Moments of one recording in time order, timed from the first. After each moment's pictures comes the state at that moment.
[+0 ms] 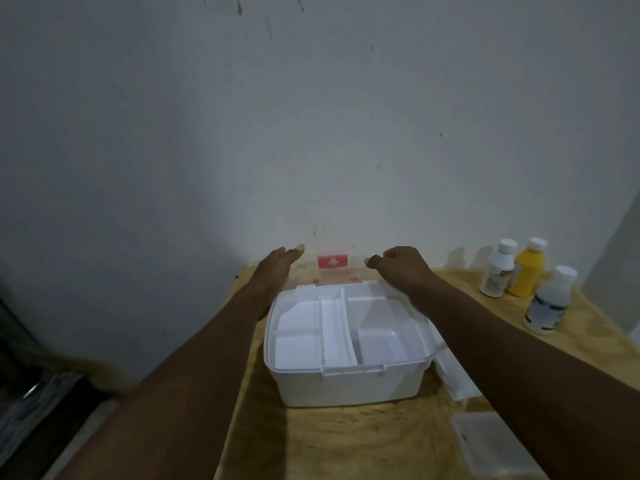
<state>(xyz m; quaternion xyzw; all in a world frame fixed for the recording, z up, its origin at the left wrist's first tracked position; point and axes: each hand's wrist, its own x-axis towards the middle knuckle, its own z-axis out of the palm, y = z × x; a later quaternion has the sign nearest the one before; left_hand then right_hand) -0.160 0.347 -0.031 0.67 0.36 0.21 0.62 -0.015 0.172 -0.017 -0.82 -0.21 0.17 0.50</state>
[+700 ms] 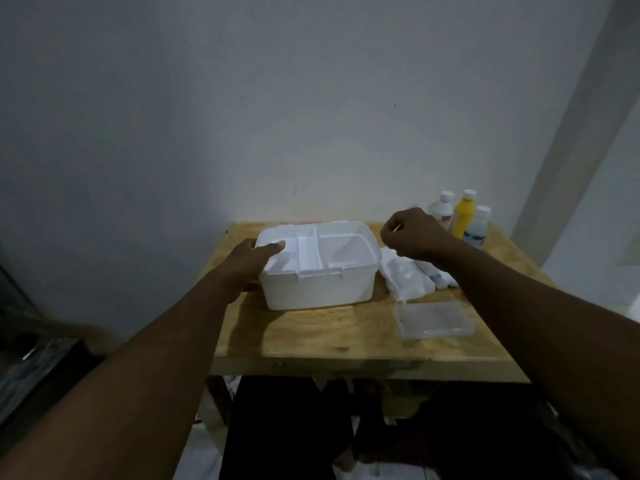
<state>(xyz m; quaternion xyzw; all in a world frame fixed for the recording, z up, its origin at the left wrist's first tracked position) -0.253 0.271 -0.045 0.70 0.40 0.16 0.57 -0.075 0.038 0.013 -0.86 -0.35 0.07 0.35</state>
